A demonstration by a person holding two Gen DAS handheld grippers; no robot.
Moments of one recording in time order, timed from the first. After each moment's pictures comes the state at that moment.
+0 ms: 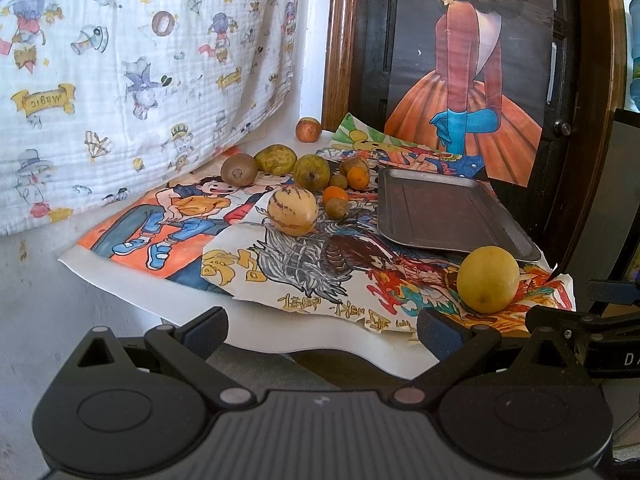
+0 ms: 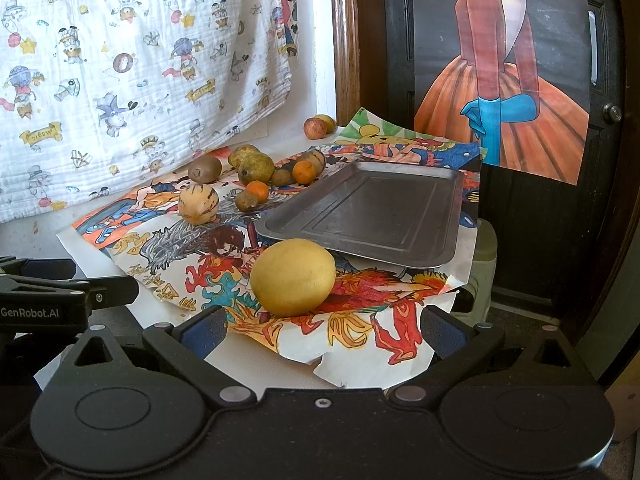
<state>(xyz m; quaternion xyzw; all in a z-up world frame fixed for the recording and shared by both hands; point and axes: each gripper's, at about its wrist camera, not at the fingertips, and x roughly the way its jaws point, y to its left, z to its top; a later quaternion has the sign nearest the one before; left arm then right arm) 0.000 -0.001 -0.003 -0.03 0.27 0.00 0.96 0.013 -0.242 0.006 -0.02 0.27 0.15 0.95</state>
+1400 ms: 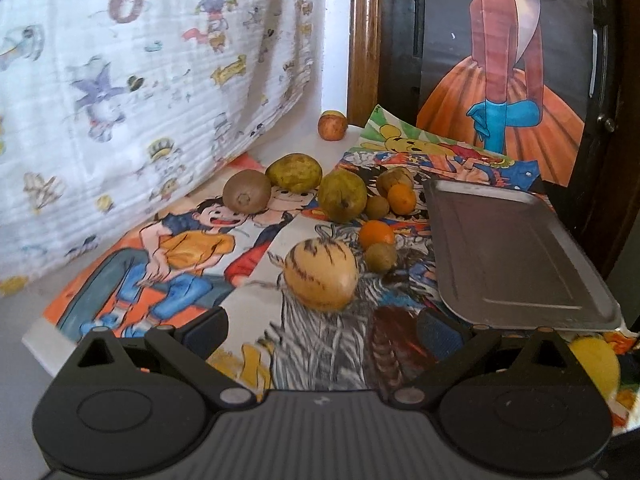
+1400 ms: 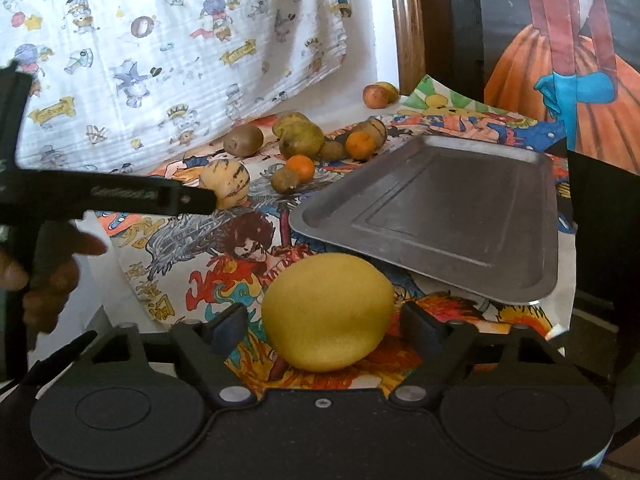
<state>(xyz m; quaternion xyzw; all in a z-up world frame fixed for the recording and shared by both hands) 0.124 0.017 0.001 -0.02 0.30 0.04 0.95 0.093 -0.218 -0.017 -0.03 0.31 0.24 0.92</state>
